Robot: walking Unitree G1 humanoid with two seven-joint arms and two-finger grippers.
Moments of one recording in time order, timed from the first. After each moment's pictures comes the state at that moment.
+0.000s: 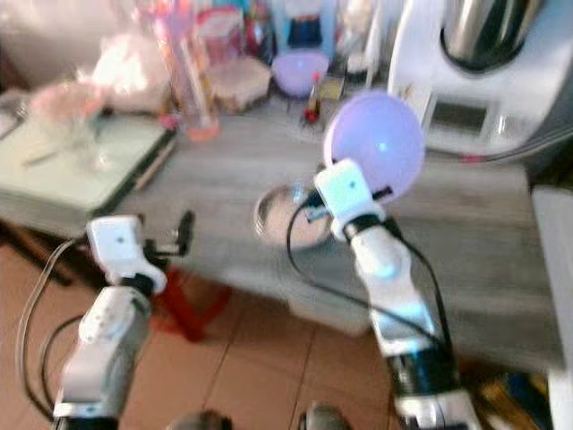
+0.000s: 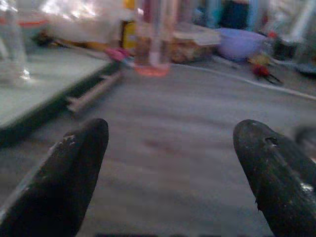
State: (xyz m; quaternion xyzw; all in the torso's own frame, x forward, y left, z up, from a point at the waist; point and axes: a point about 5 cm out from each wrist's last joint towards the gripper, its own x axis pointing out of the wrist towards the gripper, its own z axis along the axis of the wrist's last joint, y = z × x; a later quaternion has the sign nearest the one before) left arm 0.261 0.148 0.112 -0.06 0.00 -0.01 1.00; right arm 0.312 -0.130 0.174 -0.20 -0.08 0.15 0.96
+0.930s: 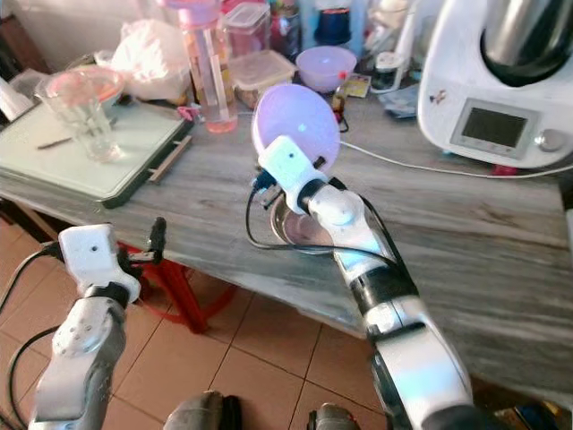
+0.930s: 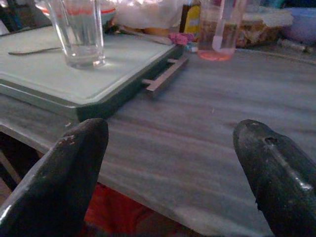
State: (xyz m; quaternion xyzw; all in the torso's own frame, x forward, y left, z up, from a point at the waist) left arm 0.243 0.169 0.112 -0.03 0.02 0.03 1.00; right arm 0.370 -0.081 0.172 -0.24 -0.04 0.34 0.91
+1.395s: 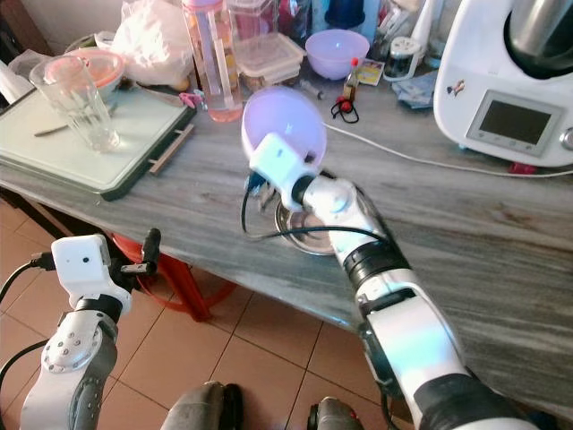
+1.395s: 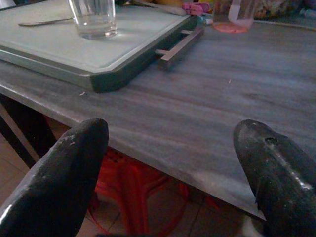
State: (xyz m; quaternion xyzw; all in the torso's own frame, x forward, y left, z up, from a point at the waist) left arm 0.229 0.172 0.111 -0.02 0.04 0.04 1.00; right arm 0.378 -0.073 0.156 -0.28 0.01 0.38 0.88
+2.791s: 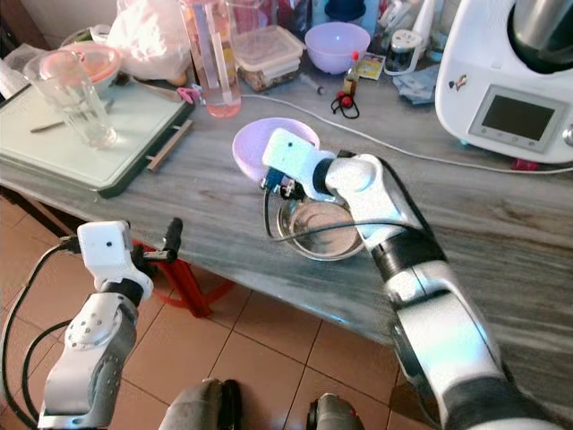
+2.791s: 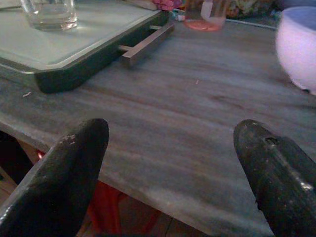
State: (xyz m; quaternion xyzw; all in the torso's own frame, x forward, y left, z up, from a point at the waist) left arm 0.252 0.154 0.109 -0.05 0.03 -0.01 1.00; right arm 0.371 -0.101 0.194 -0.37 0.04 0.43 0.82
